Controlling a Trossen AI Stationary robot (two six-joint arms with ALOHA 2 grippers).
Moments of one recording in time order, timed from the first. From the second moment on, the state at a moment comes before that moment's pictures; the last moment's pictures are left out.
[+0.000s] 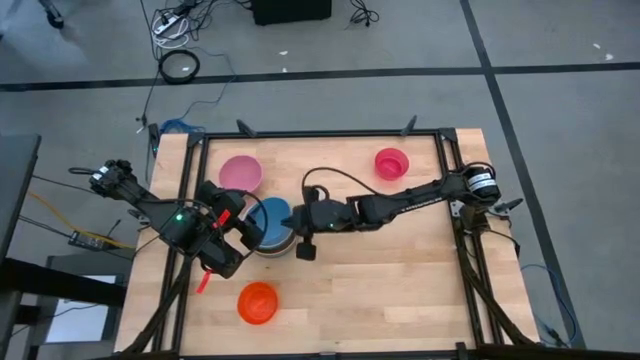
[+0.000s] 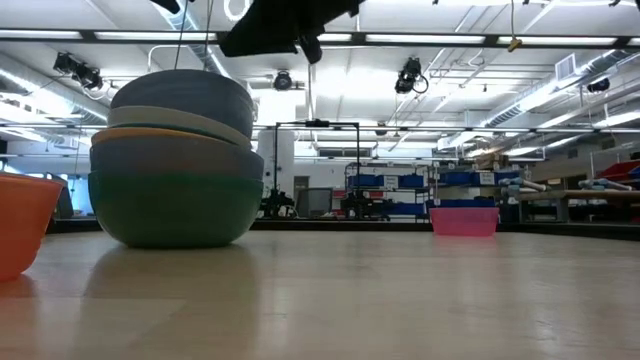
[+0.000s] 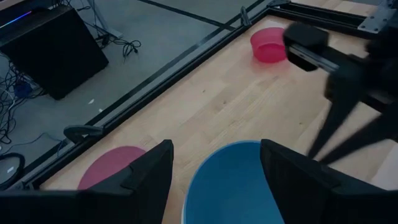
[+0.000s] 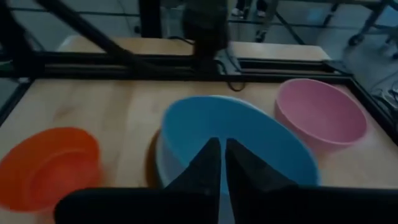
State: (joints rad) left arm -0.58 1.35 1.39 -1.46 -1.04 -1.26; right arm 0.16 1.89 1.49 -0.04 0.27 0.04
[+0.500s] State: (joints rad) left arm -0.58 1.35 1.39 -1.46 -1.04 -1.26; right arm 0.12 1.90 1.47 -0.08 0.20 0.15
